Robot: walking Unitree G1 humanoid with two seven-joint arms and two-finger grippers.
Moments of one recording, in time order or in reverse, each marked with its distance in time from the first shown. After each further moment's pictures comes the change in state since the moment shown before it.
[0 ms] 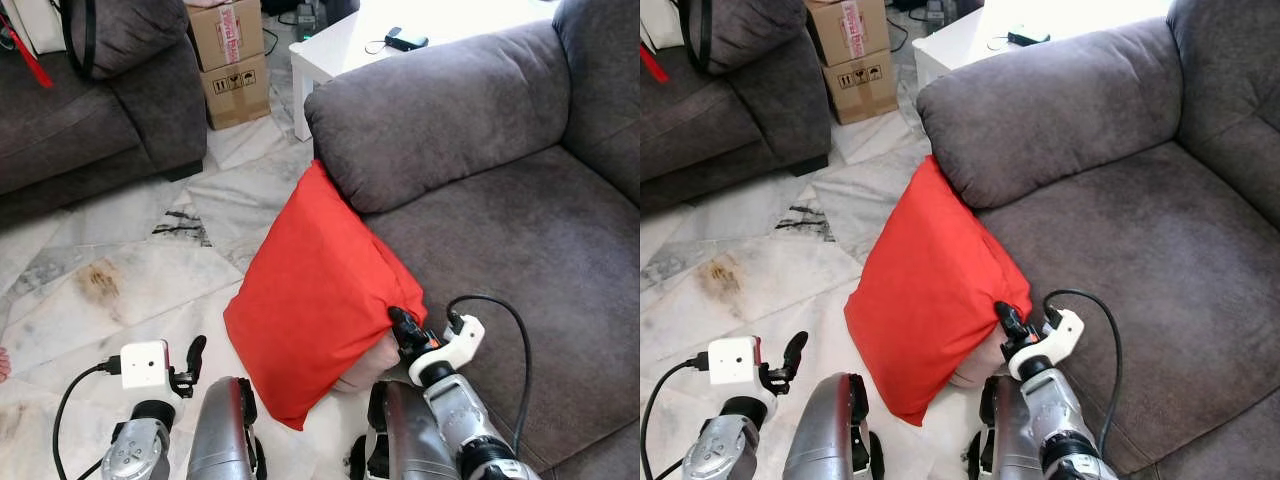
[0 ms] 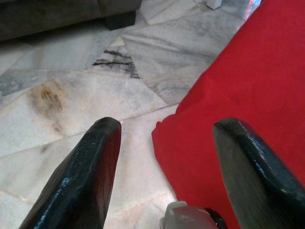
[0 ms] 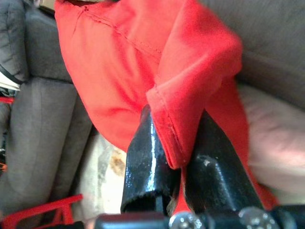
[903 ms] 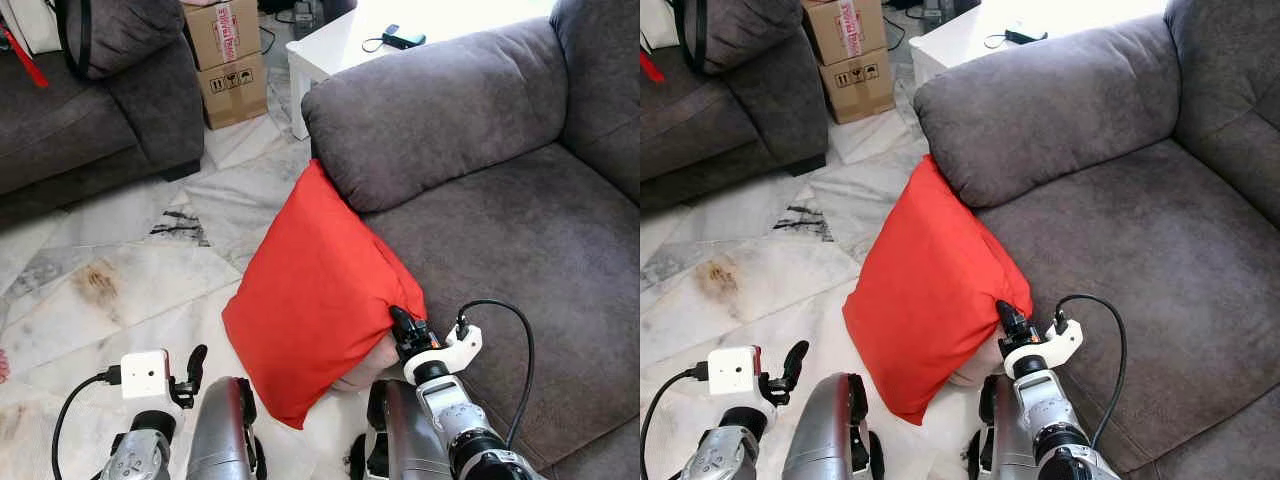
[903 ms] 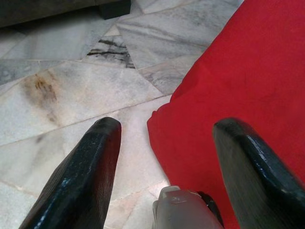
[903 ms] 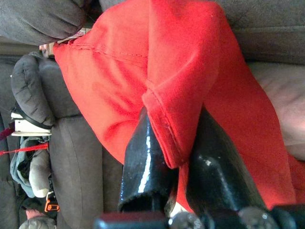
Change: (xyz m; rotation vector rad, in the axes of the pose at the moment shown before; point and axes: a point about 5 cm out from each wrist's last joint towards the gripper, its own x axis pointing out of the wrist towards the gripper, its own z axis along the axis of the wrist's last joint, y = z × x) left arm -0.012 -0.004 -0.007 -0.014 0.032 -0.005; right arm 0.011 0.010 -0.012 0.336 -0.054 -0.029
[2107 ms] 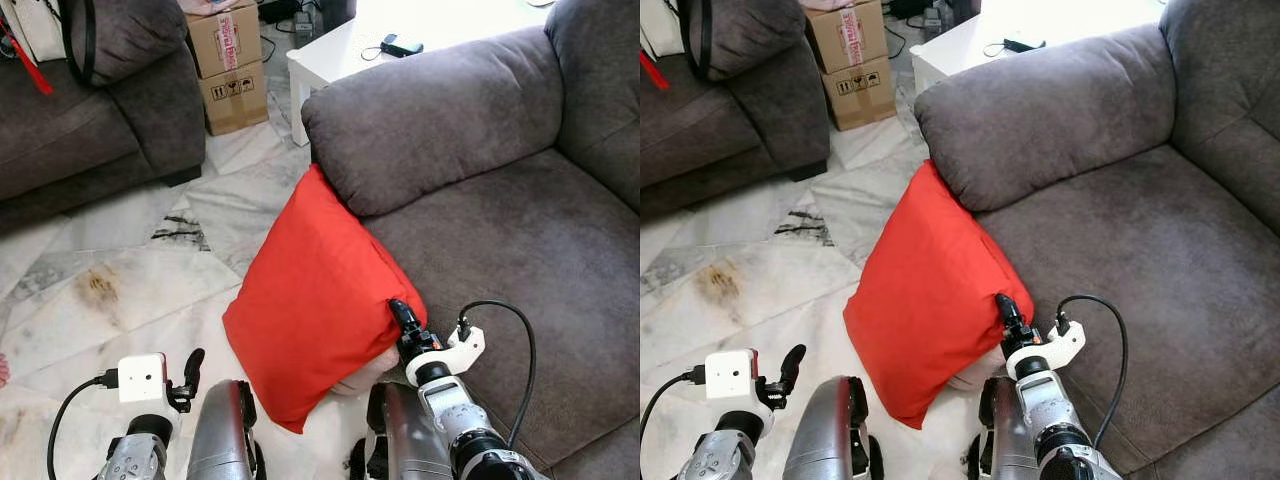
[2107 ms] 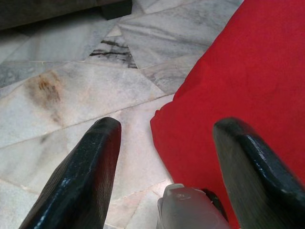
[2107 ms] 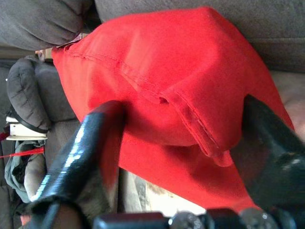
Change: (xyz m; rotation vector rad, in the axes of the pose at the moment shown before) left arm -0.003 0.004 -0.002 0.016 0.012 0.004; right arm -0.001 -0.003 0.002 -0.005 -0.010 -0.030
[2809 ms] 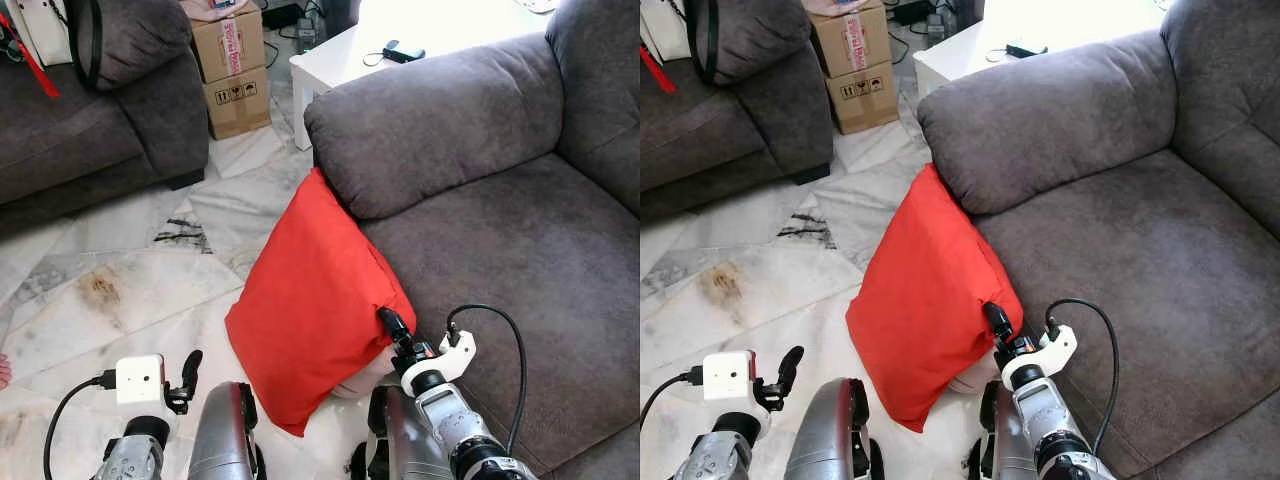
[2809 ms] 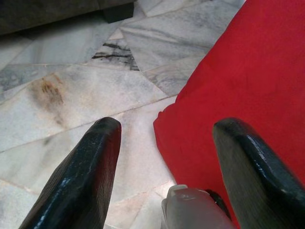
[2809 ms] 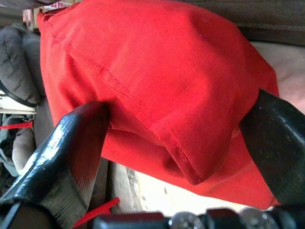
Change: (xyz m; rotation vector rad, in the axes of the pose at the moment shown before) left arm -0.001 0.002 -0.001 0.011 0.005 -0.003; right arm -0.005 -0.006 -0.011 -0.052 0.093 -0.017
